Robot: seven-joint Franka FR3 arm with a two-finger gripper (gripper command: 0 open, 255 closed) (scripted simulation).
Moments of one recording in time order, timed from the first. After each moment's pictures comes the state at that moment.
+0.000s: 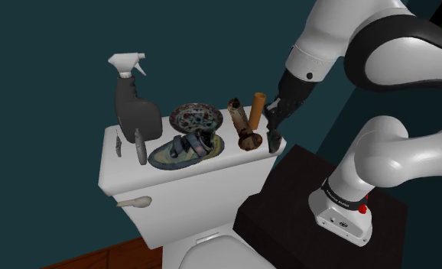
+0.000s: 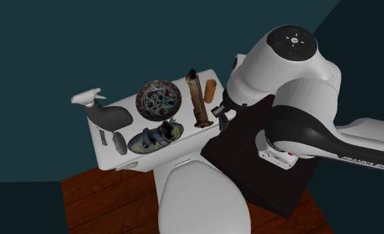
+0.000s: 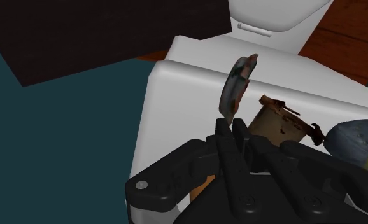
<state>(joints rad) 0.10 -1.06 0.36 -2.70 0.31 1.83 0.51</state>
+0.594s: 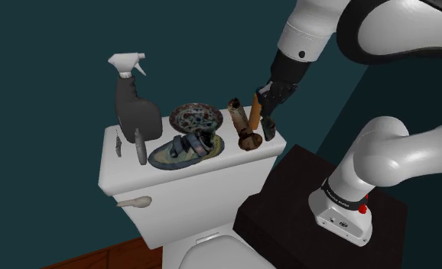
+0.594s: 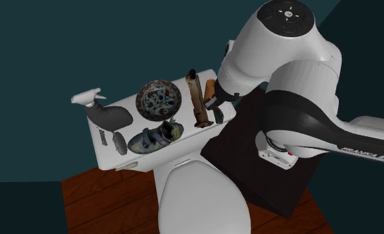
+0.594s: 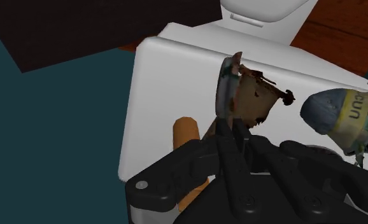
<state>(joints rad) 0.06 -0.95 0.36 -2.56 0.28 1.80 0.51</state>
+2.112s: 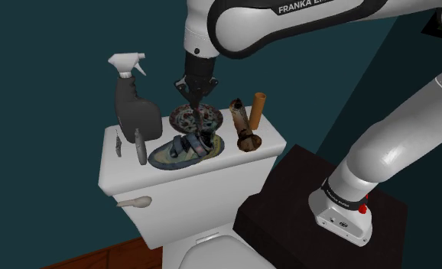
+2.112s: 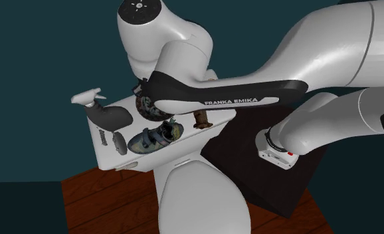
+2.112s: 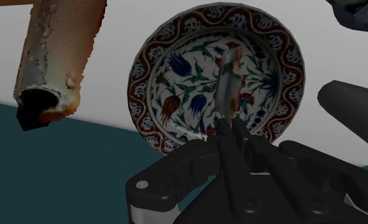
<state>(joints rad) -0.14 -0.21 0.60 -2.10 0.09 2.08 0.68</state>
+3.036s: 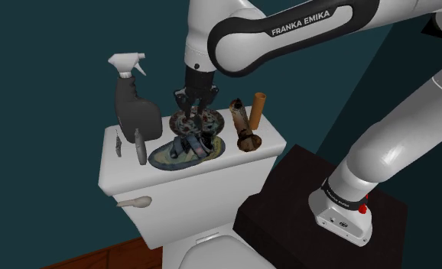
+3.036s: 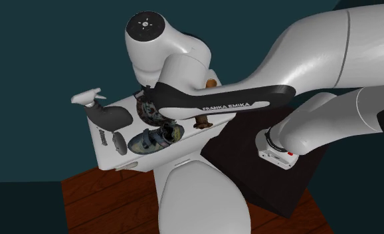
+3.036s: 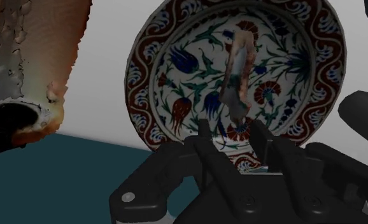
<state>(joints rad) -0.14 -0.19 0.61 -2.17 0.08 2.18 0.69</state>
